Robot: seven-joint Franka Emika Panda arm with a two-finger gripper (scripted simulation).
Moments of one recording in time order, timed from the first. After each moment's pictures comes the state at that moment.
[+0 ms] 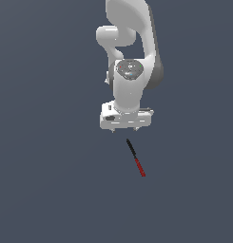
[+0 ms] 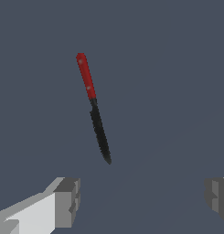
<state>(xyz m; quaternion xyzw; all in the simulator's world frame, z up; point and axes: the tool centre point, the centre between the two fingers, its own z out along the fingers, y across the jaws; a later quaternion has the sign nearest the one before) -0.005 0.037 0.161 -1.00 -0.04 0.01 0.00</state>
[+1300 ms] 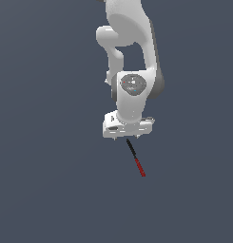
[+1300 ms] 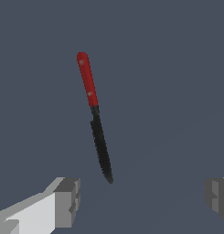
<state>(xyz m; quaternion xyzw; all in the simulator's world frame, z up) 0.013 0.045 0.129 -1.00 -0.06 0.01 0.00</state>
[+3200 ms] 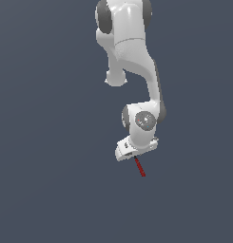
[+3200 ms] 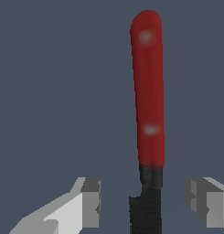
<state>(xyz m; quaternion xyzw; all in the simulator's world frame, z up) 0.048 0.096 0.010 -0.99 -0.16 0.00 0.00</state>
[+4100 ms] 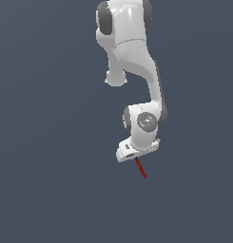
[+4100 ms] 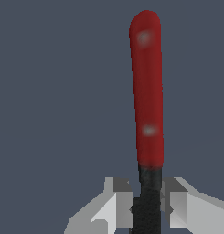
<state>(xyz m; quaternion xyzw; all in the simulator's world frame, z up) 0.054 0.101 0.010 -0.99 -0.16 0.00 0.00</state>
